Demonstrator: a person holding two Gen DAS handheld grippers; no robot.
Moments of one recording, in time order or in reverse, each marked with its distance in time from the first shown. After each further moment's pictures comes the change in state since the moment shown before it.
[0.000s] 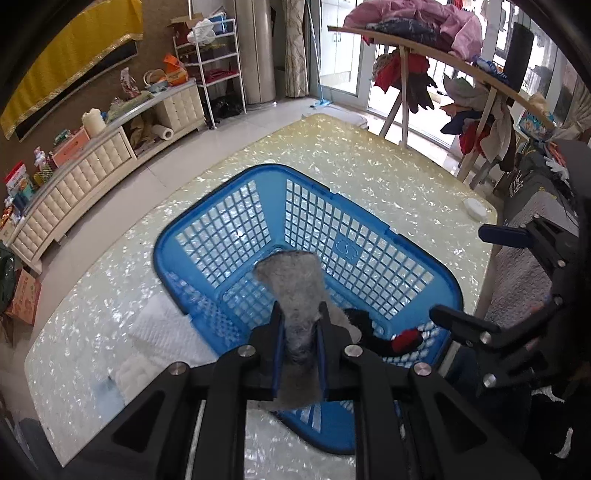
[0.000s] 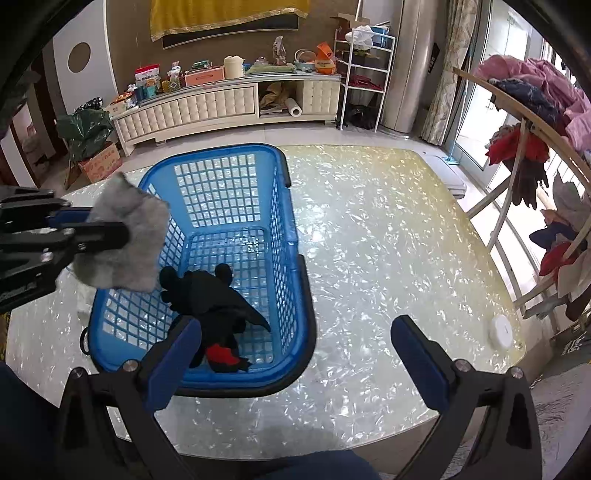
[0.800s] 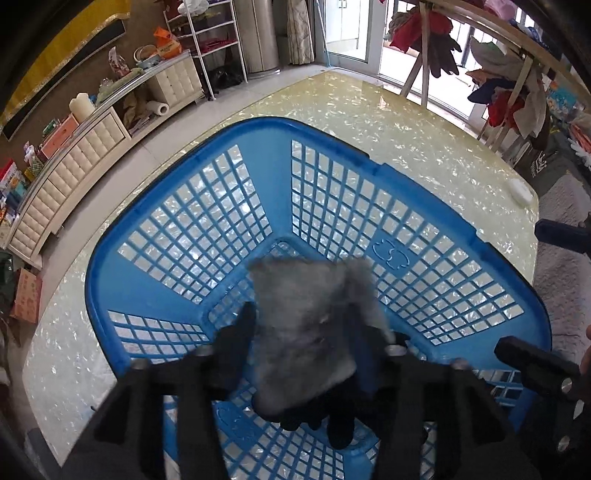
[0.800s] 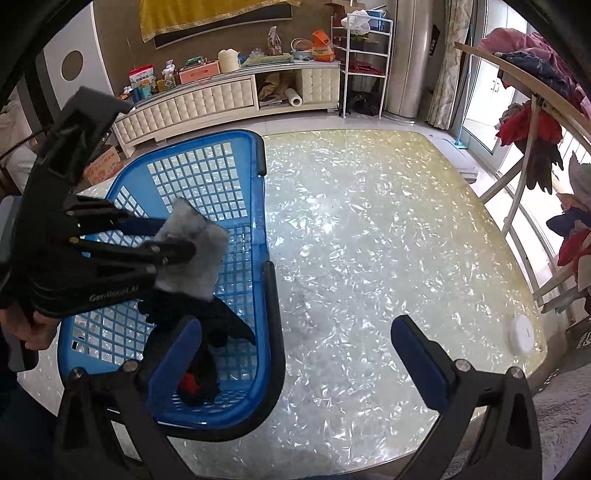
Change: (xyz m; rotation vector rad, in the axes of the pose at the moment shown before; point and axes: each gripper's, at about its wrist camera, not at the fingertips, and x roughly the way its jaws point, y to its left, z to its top) left arm 0.091 0.000 0.024 0.018 0.130 0.043; right arm 0.018 -0.014 0.004 0.037 0.033 0.055
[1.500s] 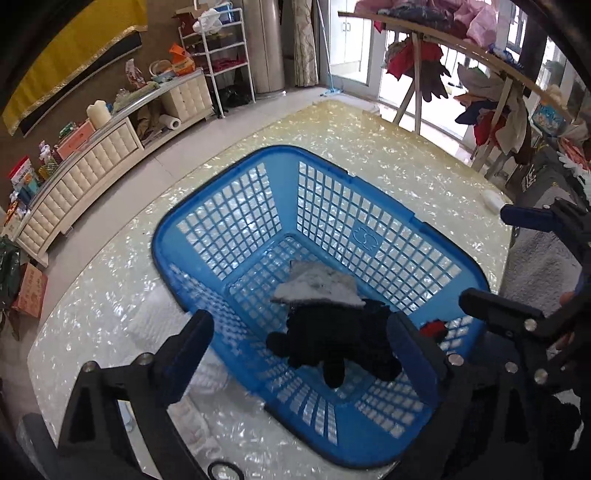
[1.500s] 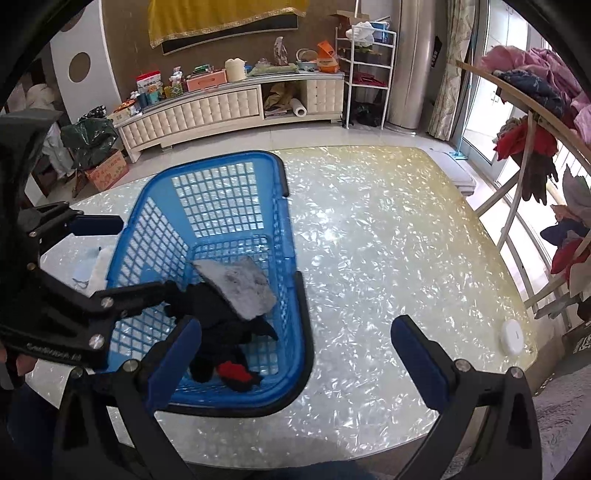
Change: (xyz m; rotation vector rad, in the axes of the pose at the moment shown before) left arm -0.071 0.004 -0.034 -0.029 -0.086 -0.002; right arm -0.031 0.018 0.009 -0.020 -0.033 -0.009
